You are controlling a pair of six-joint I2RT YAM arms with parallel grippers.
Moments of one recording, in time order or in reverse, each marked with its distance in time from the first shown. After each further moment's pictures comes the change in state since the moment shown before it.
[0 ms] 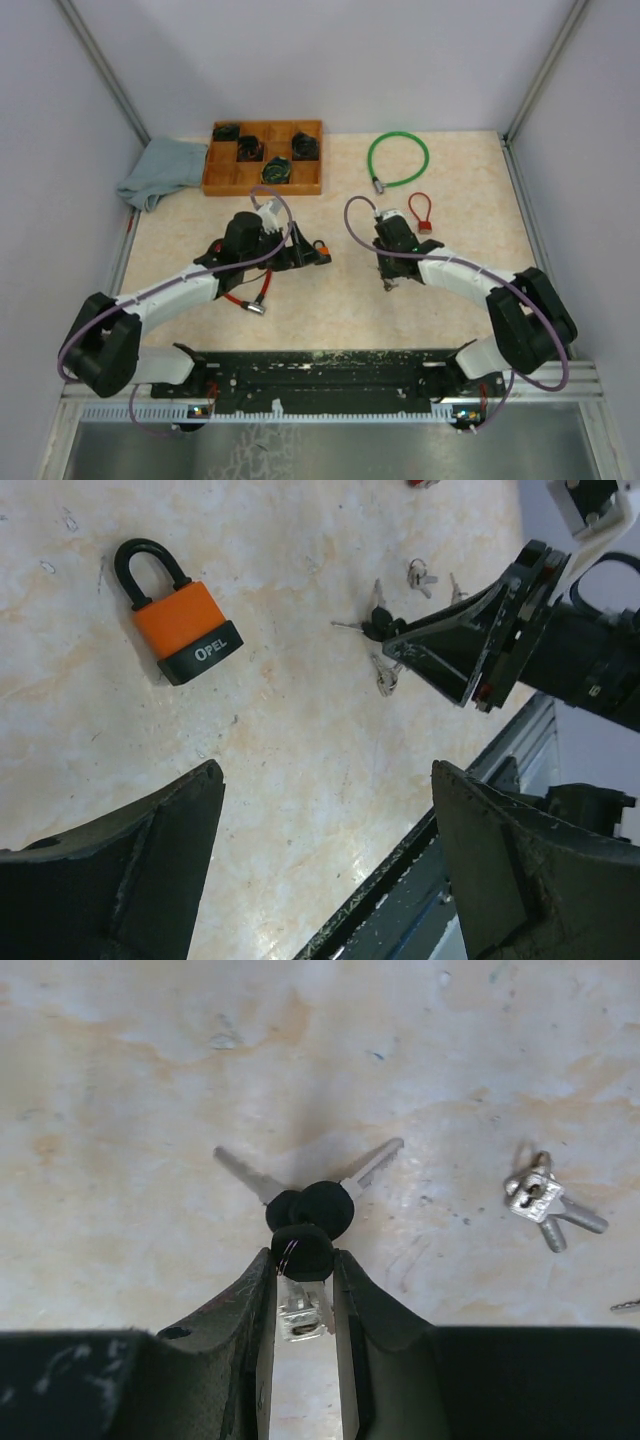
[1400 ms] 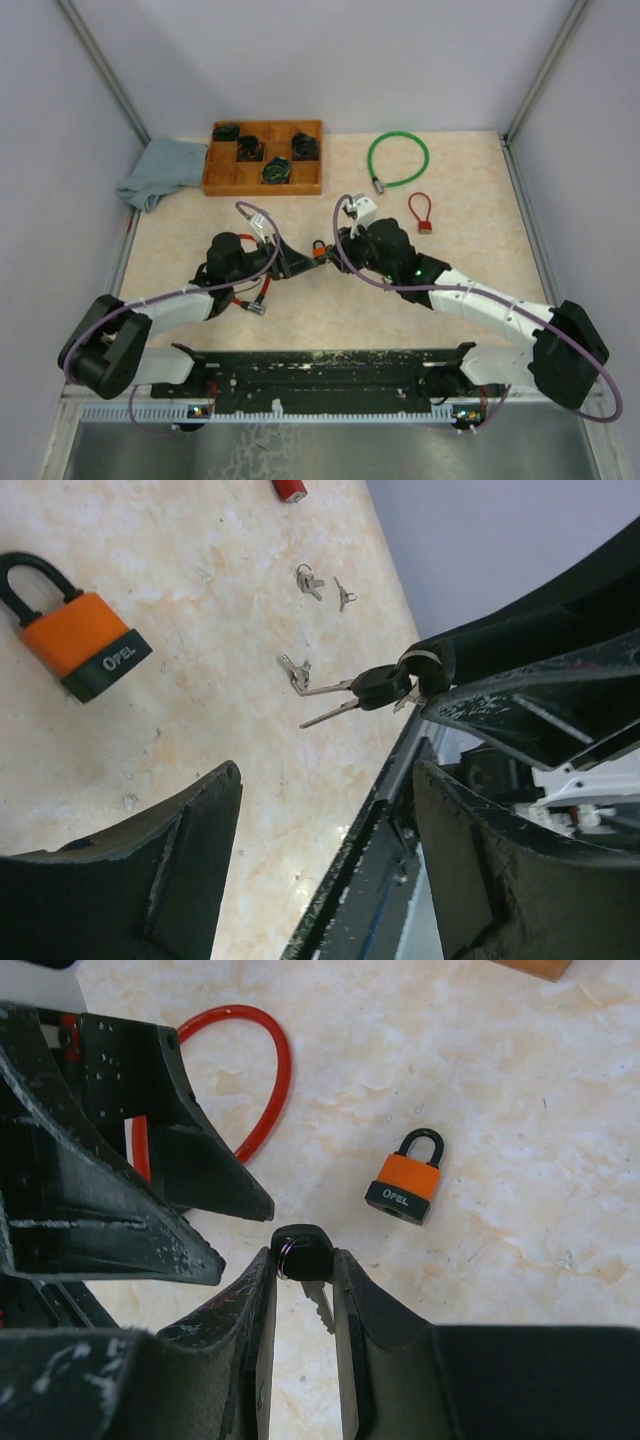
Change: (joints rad) left arm 0.093 -0.007 -0.280 0.581 0.262 -0.190; right arm 0.281 -0.240 0.000 0.372 -0.184 0.027
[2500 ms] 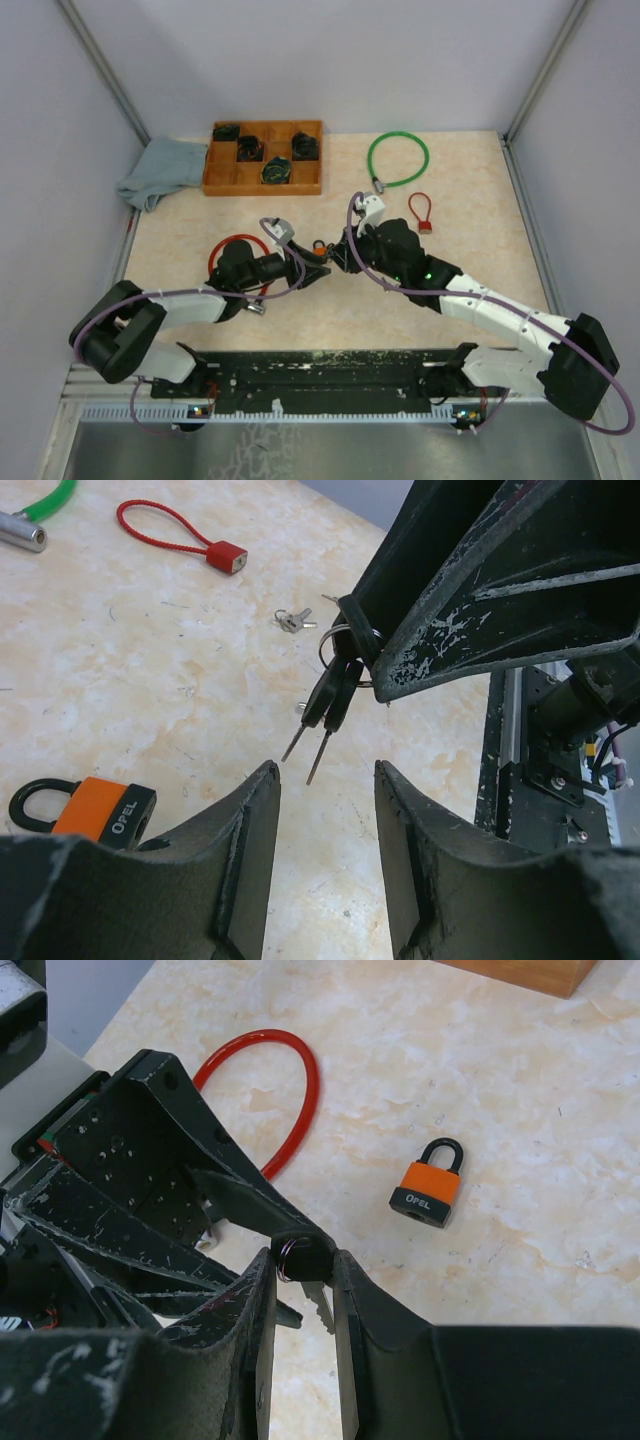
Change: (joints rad) left arm -0.146 0.078 0.002 0.259 0.005 0.600; right arm 0.001 -0.096 0.000 -0.032 -0.019 0.053
